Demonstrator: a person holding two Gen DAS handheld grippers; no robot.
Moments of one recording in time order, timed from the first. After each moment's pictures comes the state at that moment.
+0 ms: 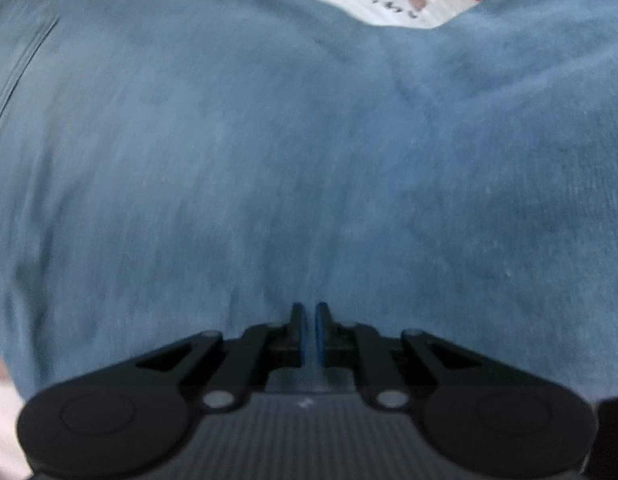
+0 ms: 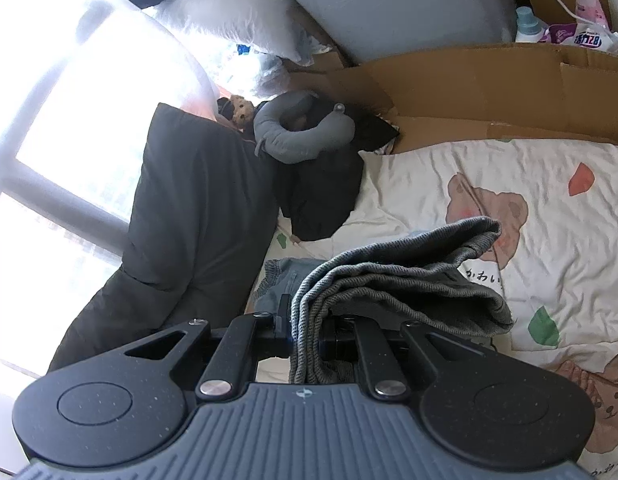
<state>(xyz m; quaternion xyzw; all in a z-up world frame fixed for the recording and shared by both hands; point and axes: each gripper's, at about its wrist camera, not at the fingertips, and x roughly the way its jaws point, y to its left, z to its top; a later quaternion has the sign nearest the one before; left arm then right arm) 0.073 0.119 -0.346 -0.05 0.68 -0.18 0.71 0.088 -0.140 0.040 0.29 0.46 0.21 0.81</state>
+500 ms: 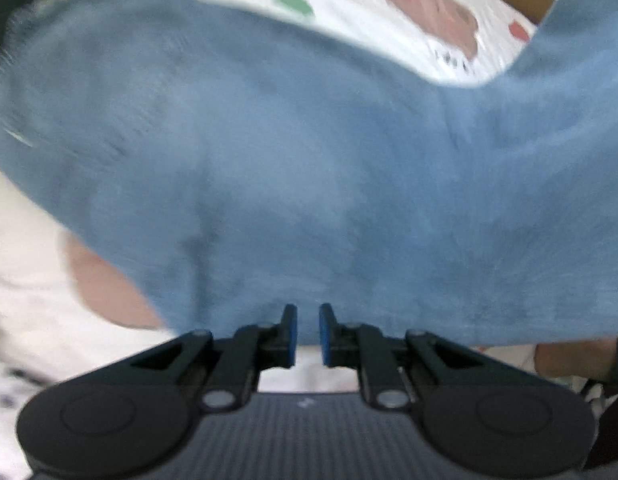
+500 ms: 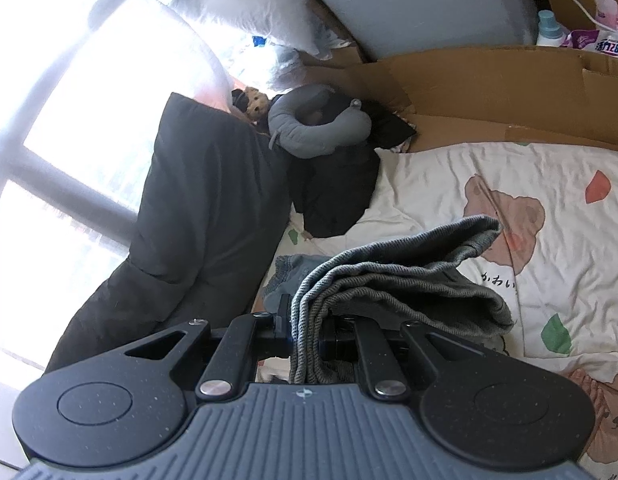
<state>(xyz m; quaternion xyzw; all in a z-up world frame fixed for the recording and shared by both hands) 0.080 0.171 -0.251 -0.01 0.67 -0.10 0.73 0.096 -0.123 0.044 0.28 0.46 0.23 0.81</state>
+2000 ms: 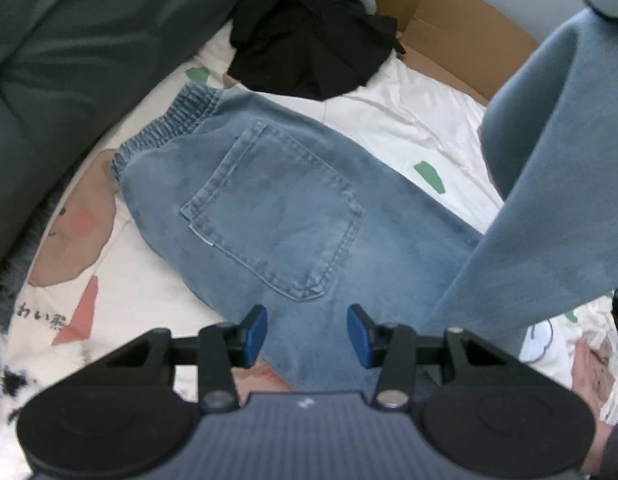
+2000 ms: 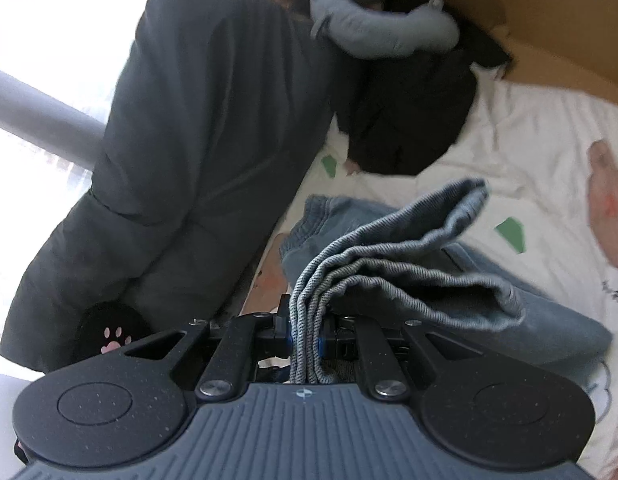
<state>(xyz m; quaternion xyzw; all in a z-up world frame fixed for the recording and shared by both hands) 0.102 0.312 -0.223 -0.10 0.55 -0.01 0.83 0.230 0.120 -0.064 0.21 0.56 0.29 0.75</state>
